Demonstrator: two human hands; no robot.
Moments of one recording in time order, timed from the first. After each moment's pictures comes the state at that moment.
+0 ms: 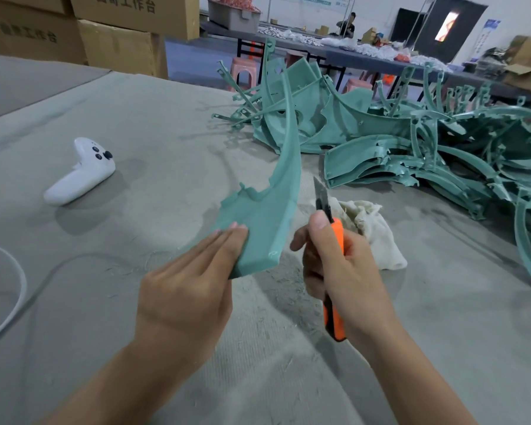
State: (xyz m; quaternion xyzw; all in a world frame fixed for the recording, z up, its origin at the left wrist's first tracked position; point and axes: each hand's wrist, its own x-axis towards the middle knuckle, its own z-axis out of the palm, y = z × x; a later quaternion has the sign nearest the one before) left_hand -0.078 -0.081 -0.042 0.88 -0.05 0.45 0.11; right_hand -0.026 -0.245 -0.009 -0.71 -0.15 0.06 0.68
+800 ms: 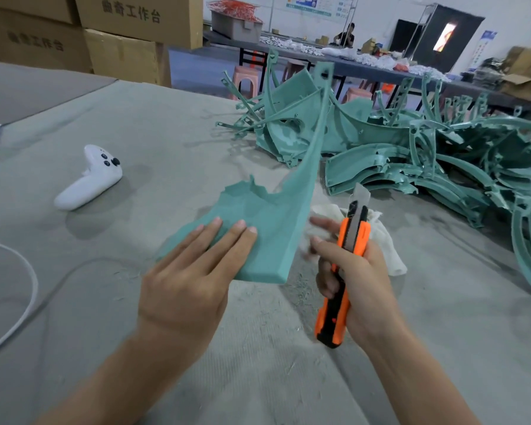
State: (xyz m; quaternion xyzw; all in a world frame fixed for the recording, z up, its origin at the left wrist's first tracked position) left_hand -0.075 -0.070 -0.043 0.87 -0.09 0.47 0.06; right_hand -0.010 -0.257 -0.020 -0.66 -0.07 0.06 0.75
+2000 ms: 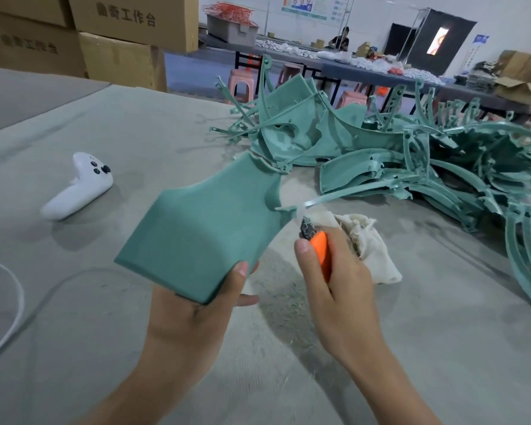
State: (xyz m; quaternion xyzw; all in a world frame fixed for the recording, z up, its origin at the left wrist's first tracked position) left_hand -0.077 -0.099 -0.039 0.63 0.04 0.30 0.72; right_hand -0.019 -0.248 -0.027 -0.86 -0.19 -0.19 0.42
